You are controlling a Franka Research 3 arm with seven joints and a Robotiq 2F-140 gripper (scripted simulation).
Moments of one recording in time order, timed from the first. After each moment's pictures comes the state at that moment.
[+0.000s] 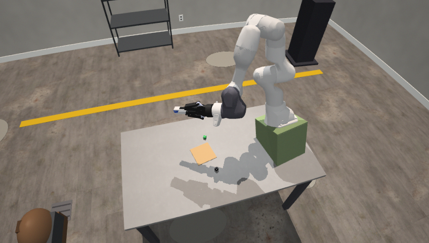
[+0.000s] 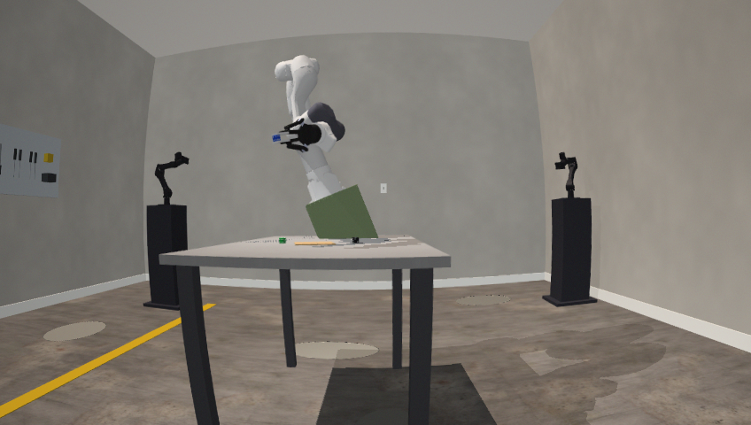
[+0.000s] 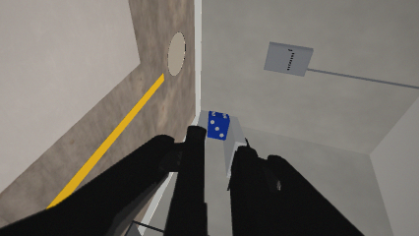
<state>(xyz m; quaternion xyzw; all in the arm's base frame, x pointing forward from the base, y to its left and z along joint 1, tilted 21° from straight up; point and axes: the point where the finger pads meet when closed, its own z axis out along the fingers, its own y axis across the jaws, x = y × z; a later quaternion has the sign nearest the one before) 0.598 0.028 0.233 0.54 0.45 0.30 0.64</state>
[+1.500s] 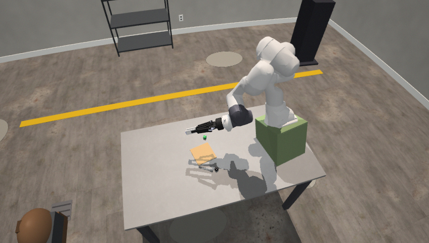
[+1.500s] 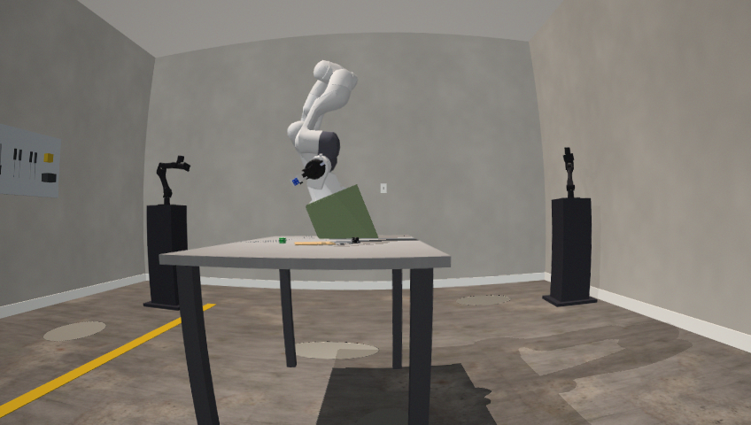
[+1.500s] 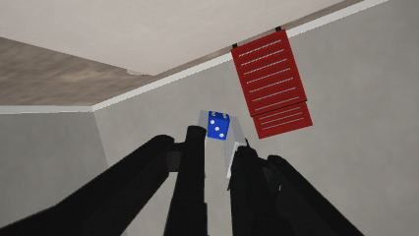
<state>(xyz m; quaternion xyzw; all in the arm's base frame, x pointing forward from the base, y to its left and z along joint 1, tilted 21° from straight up) 0.560 0.028 0.079 0.12 0.75 -0.01 0.65</state>
